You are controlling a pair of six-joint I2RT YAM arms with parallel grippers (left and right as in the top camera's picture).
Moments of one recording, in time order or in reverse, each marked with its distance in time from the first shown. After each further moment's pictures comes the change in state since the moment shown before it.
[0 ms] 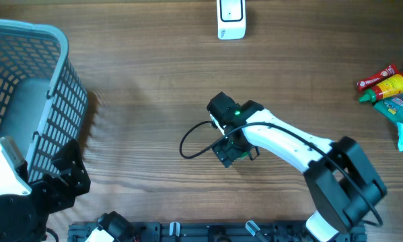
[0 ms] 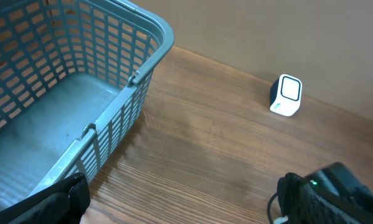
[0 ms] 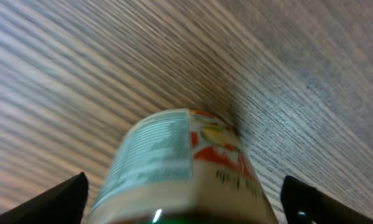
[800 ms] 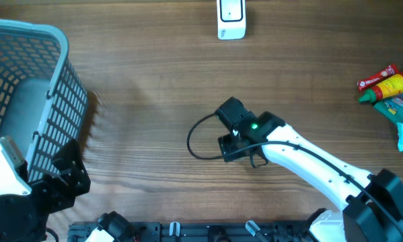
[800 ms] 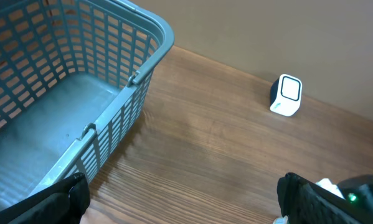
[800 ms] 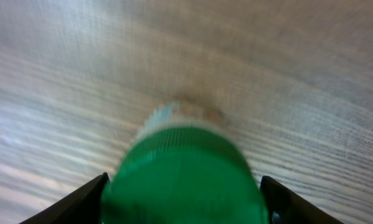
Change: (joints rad) left arm 0.000 0.000 0.000 0.000 0.000 0.000; right arm 0.015 -0.239 -0.085 0.059 0.022 0.353
